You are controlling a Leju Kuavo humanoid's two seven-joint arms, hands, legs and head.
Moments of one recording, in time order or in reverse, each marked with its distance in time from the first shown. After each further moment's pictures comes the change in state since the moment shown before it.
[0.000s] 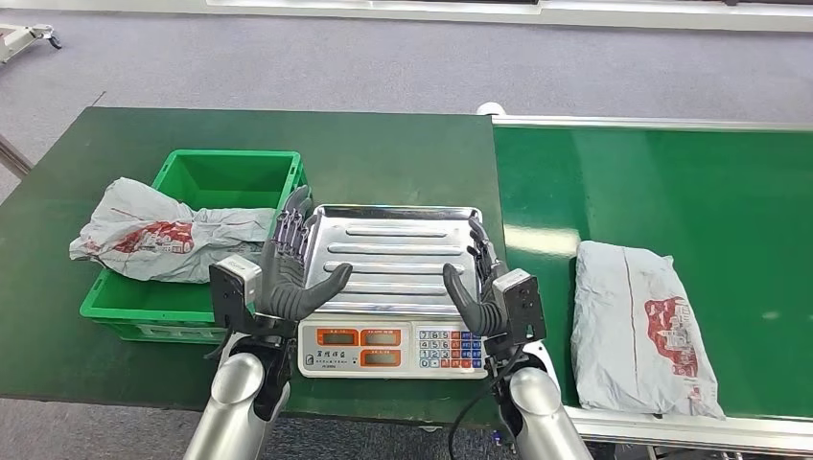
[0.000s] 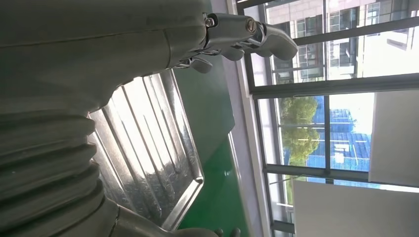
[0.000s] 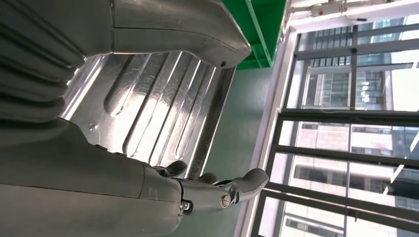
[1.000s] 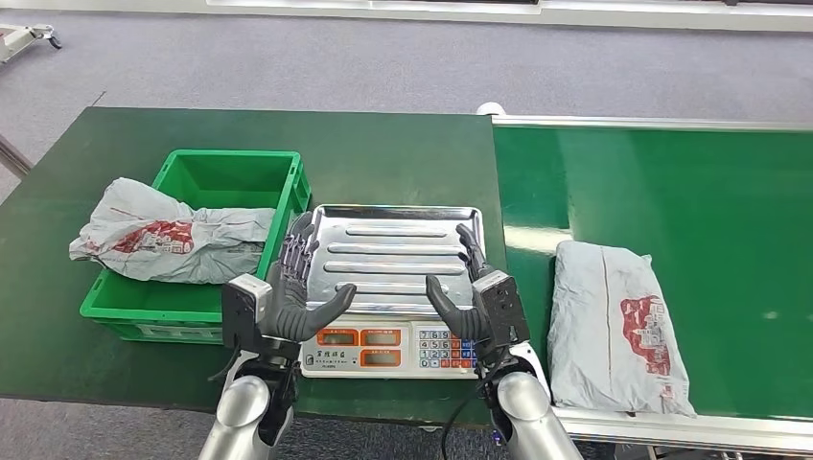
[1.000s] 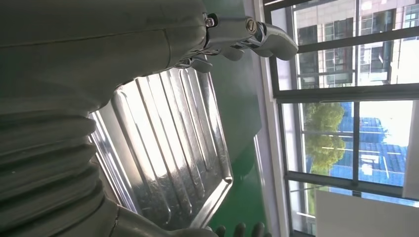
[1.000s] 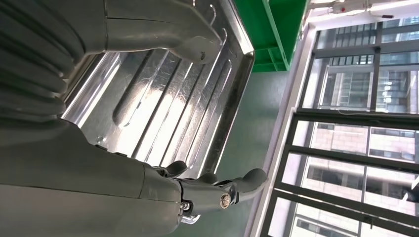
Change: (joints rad) left arm 0.082 -0.021 -0.004 -0.008 -0.040 0.041 0.027; right arm 0.000 -0.001 0.060 0.005 0.033 -0.070 0.053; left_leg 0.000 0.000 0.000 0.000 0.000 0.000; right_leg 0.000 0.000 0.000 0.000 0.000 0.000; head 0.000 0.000
